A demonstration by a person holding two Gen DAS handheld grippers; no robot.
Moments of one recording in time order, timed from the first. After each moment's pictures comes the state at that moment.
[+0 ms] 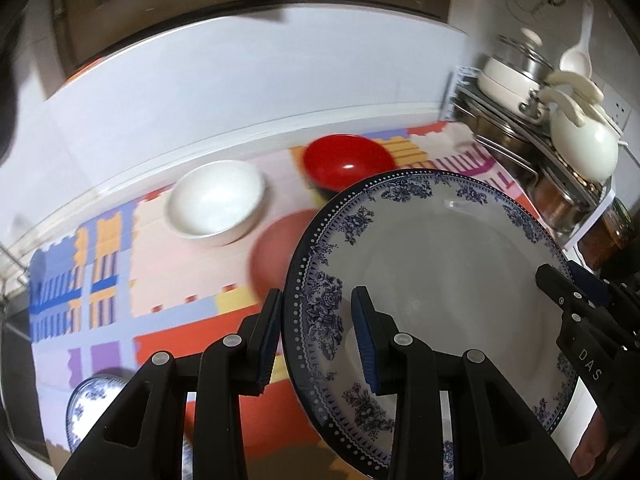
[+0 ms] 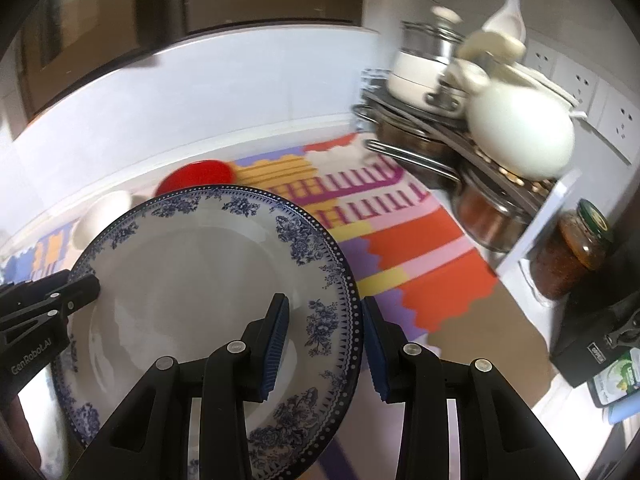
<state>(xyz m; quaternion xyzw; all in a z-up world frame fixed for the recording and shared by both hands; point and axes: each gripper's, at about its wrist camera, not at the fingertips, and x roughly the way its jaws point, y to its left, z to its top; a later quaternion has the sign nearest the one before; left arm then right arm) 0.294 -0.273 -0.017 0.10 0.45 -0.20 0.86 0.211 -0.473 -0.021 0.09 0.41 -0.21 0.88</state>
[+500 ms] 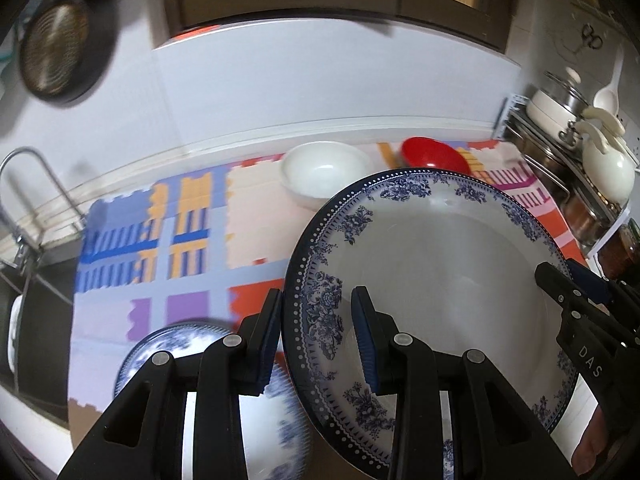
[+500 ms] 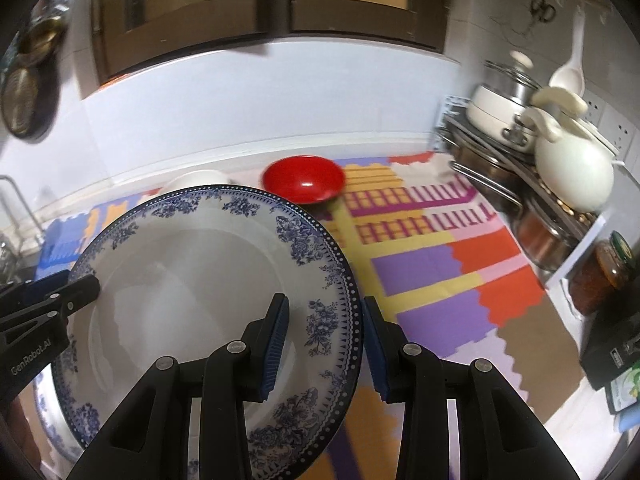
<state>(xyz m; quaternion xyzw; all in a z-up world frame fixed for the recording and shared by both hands) 0.270 -0.148 -0.005 0.07 0.45 -0.13 0.88 0.216 -0.364 -0.008 0.06 0.41 -0.14 0.90</state>
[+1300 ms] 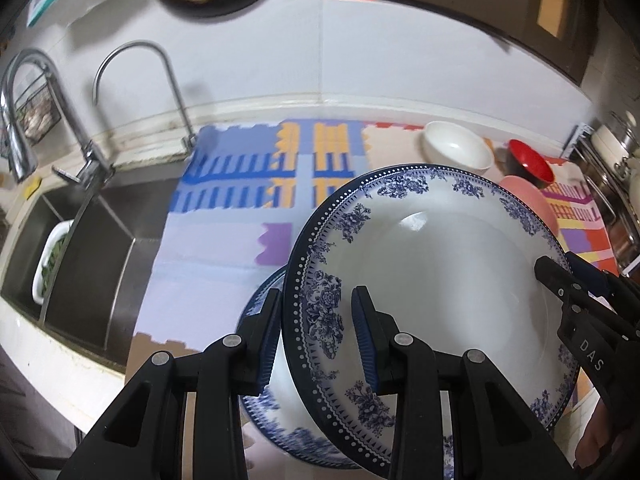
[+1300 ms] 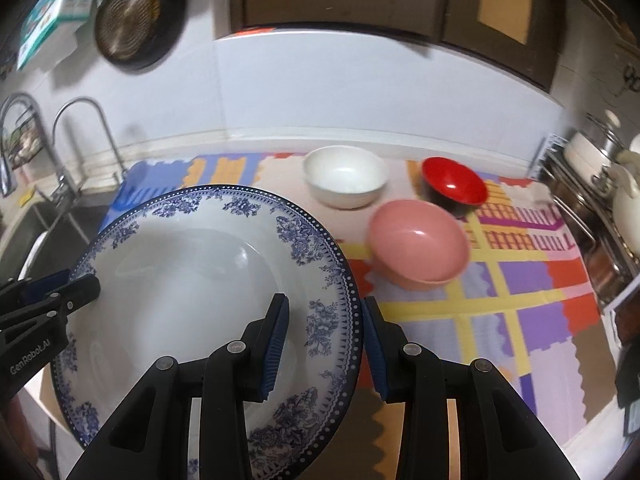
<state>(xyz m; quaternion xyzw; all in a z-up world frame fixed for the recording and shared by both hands) 0.240 0.014 -0.019 0.02 0.48 -0.04 0.88 0.228 -0.206 -0.013 0.01 0.43 -0.02 0.90</state>
